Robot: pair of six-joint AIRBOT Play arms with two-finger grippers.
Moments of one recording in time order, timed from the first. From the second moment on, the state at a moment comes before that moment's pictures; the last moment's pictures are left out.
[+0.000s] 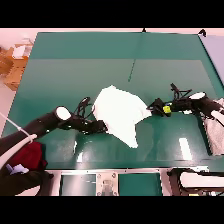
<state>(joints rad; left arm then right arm) -0.51 -1.28 0.66 0.61 -0.73 -1.38 -0.18 -1.49 0.84 -0.70 1.00 1.18</state>
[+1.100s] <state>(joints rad) -0.19 -0.89 1.48 0.71 -1.00 -1.25 -0.33 -0.89 1.52 -0.68 1.26 1.19</state>
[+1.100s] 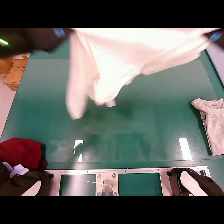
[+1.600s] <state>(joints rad) -0.17 -0.94 1.66 0.81 -1.12 -1.26 -0.34 -0.71 1.49 -0.71 1.19 1.19</state>
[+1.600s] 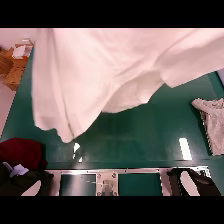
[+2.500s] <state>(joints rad) -0.12 -1.46 1.18 0.70 -1.38 -1.34 -0.37 -1.03 0.65 -0.71 0.89 1.07</state>
